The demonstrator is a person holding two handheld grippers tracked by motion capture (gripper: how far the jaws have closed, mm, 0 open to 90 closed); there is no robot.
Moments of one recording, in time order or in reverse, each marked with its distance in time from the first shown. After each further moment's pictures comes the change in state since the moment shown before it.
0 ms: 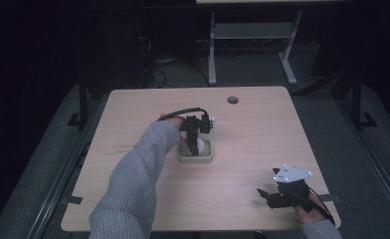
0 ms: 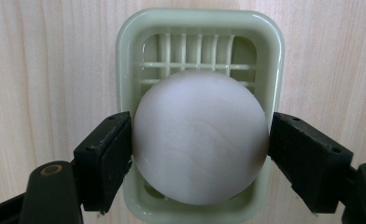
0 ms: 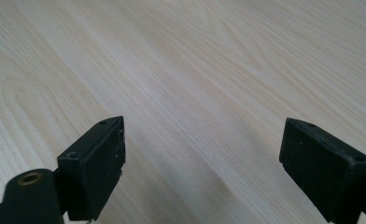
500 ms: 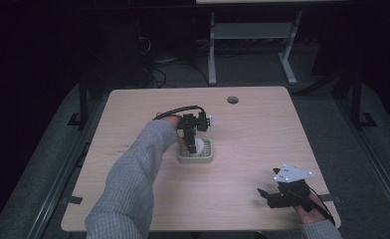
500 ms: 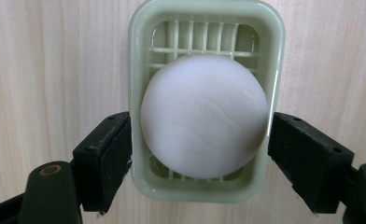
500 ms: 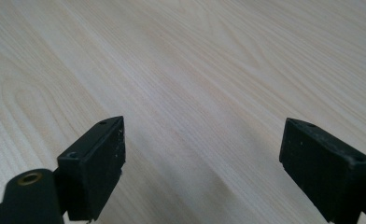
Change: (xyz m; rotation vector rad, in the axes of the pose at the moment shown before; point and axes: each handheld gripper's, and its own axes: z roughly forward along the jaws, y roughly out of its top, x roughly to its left) left arm -0.003 -0.008 -0.012 -0.008 0.024 -0.023; right arm -0.001 -0.001 0.000 0.000 -0.004 0.007
